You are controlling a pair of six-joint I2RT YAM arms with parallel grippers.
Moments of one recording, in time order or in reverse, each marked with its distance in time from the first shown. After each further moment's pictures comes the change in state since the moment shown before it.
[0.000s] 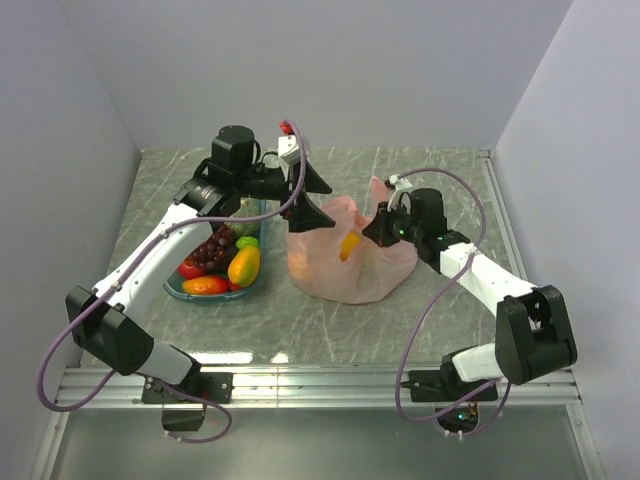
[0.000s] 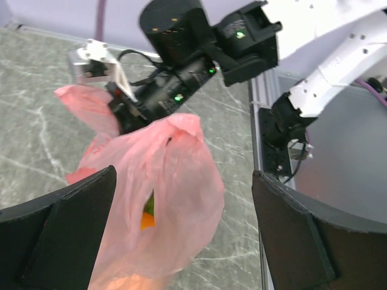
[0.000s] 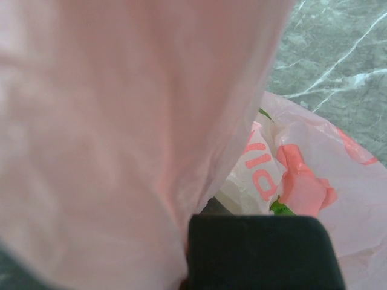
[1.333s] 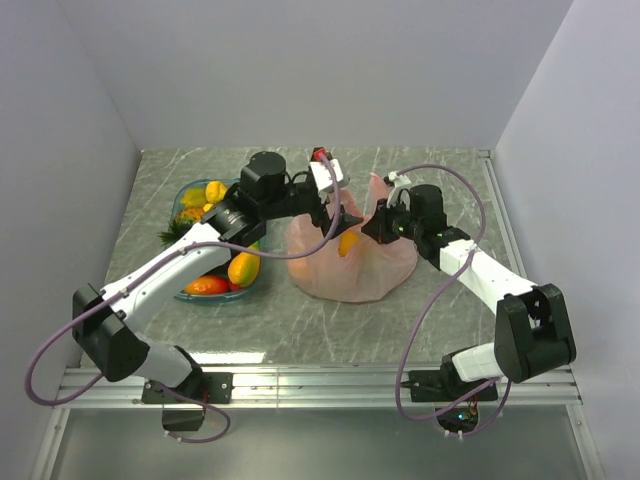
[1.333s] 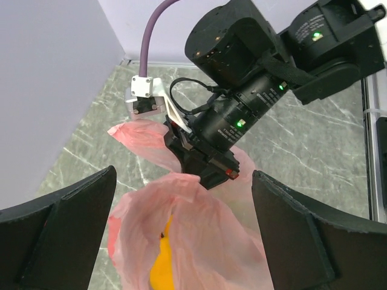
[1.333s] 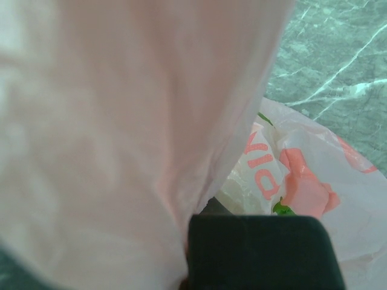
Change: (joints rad) left arm -0.224 -0.036 -0.121 0.226 -0.484 0.216; right arm 0.006 0.015 0.042 -0.027 -0.011 -0.005
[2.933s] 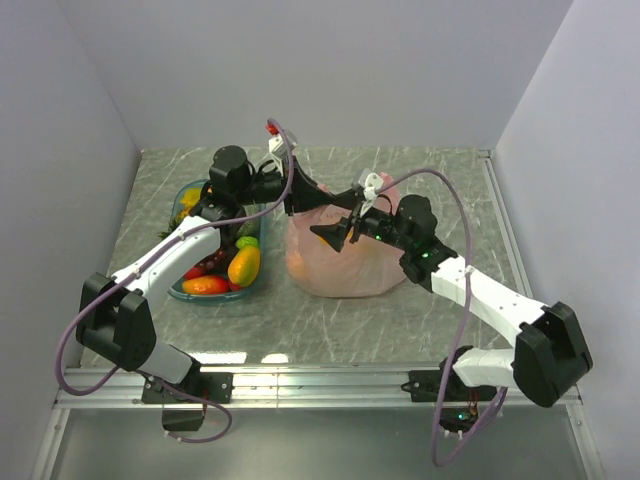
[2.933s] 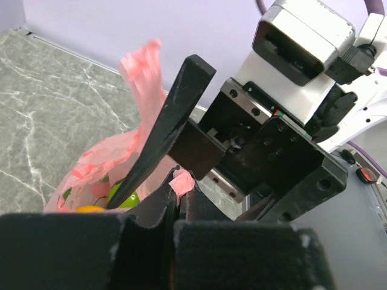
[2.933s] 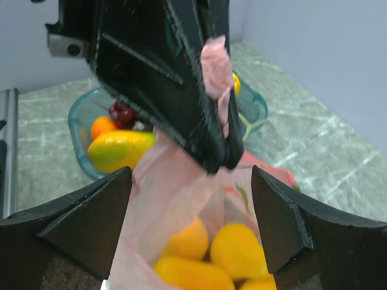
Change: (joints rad) left arm 0.264 0.057 -0.164 0.394 0.443 -0.677; right arm 0.276 -0.139 -0.030 0.457 -0.084 -0.180
